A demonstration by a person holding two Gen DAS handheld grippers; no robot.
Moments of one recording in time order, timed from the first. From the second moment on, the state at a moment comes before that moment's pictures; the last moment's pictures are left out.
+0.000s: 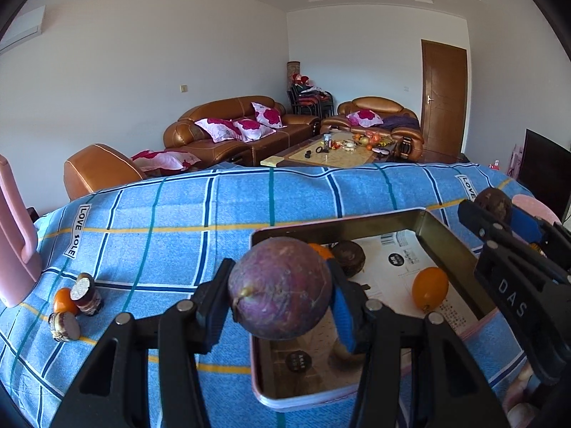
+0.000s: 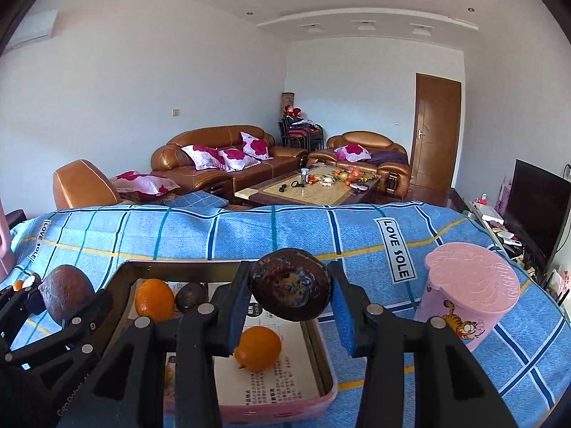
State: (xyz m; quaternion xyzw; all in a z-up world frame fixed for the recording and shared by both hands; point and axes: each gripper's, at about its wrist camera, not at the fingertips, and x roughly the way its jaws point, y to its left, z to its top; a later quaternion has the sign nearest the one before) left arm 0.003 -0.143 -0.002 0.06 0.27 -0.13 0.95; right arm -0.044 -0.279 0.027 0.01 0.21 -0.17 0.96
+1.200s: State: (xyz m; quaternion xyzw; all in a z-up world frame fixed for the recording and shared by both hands) left arm 0.008 -0.179 -0.006 0.09 0.29 -0.18 0.94; right arm -0.014 -0.289 0.004 0.10 0.29 -0.03 0.95
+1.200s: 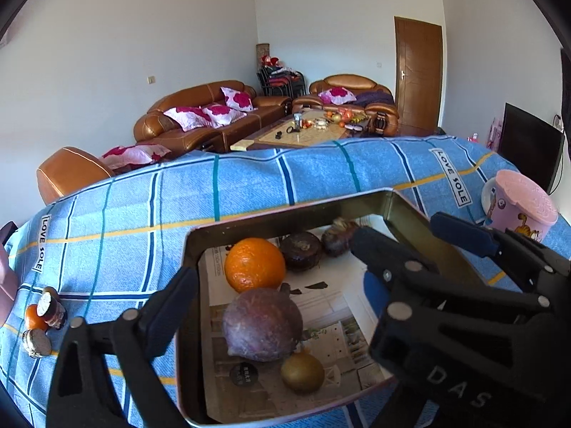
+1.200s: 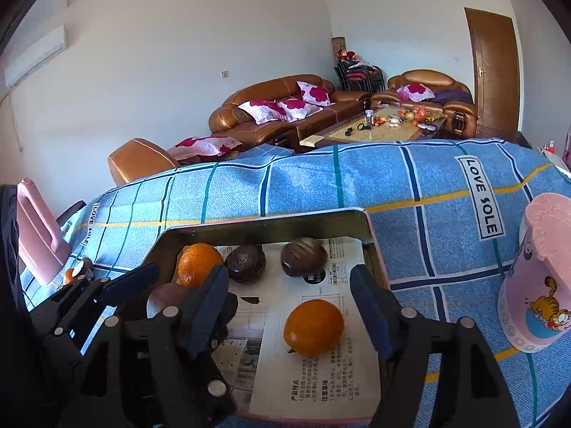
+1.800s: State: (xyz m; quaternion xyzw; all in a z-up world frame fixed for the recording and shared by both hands) left arm -0.009 -0.136 0.020 0.08 0.16 -0.08 0.98; right arm -0.069 -0.293 0.043 0.06 0.08 -0.15 0.98
